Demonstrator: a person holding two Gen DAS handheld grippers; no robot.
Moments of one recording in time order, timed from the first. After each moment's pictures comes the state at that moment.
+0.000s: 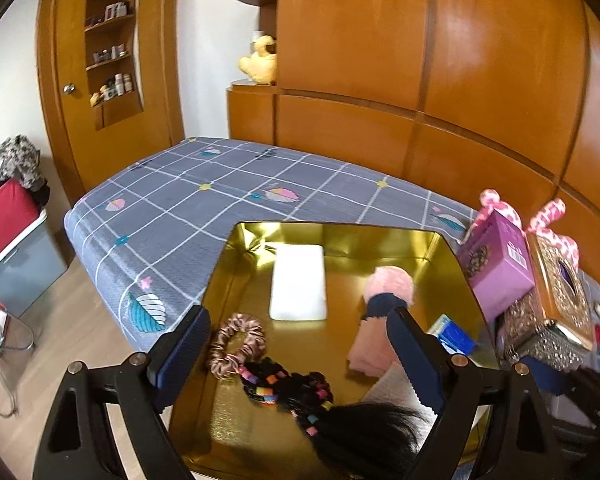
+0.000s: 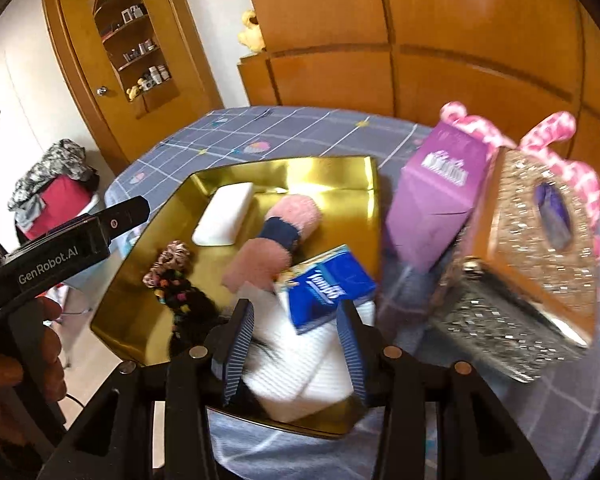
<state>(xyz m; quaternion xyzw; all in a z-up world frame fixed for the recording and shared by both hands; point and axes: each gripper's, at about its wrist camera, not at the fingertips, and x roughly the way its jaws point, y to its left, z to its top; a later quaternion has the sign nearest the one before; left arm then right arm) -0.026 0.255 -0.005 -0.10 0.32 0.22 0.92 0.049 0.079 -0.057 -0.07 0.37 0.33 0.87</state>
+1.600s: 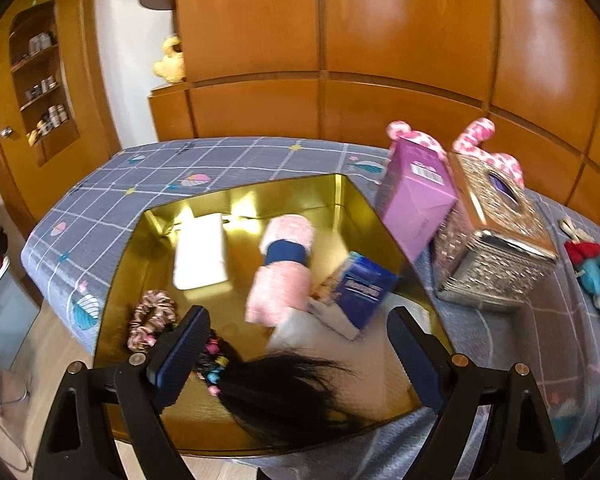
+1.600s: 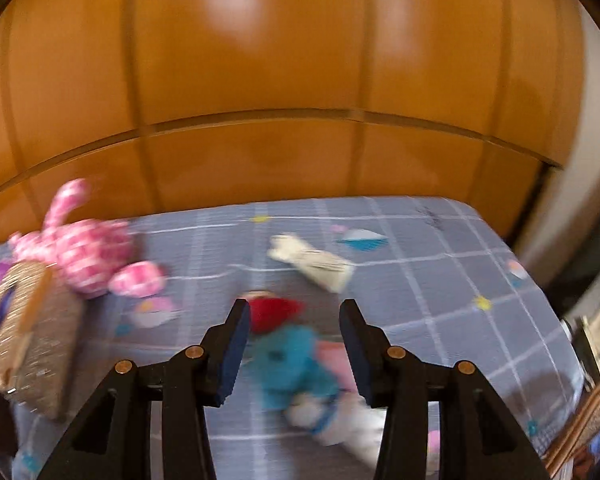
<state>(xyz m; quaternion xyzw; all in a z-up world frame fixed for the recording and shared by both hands) -0.016 0.170 -0.031 -0.02 0.36 0.12 0.93 0.116 -0.302 -0.006 0.04 0.31 -0.13 0.94</state>
